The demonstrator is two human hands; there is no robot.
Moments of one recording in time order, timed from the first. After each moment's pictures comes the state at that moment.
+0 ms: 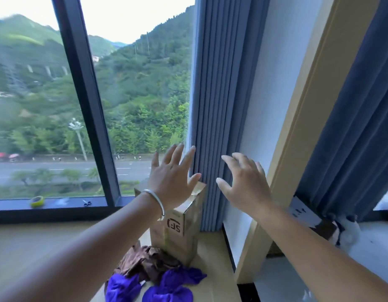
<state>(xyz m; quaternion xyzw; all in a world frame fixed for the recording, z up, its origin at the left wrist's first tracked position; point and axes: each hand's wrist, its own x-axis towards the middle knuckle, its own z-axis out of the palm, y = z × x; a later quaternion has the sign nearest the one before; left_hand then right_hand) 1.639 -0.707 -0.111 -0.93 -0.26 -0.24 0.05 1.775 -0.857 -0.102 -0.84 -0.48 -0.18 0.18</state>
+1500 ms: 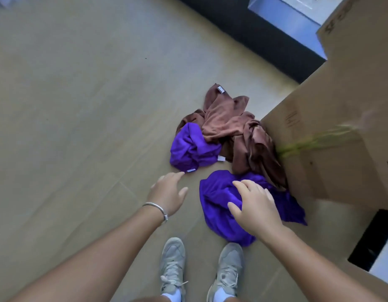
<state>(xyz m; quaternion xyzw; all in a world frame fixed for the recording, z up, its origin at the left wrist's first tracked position) 1.507 -0.465 -0.904 -0.63 -0.69 0.07 -0.37 1.742 -0.487 -0.871 -0.66 -0.68 0.28 -0.14</state>
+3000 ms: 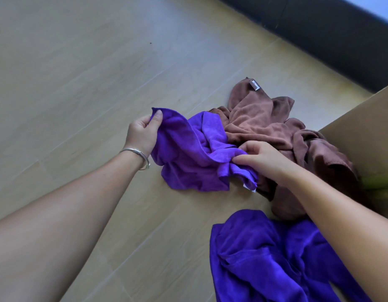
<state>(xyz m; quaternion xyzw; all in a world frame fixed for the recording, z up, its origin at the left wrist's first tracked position) 1.436 -0.287 -1.147 -0.35 -0.68 -0.48 -0.44 1.723 -0.286 -1.140 -0.59 -0.56 0.56 0.13</state>
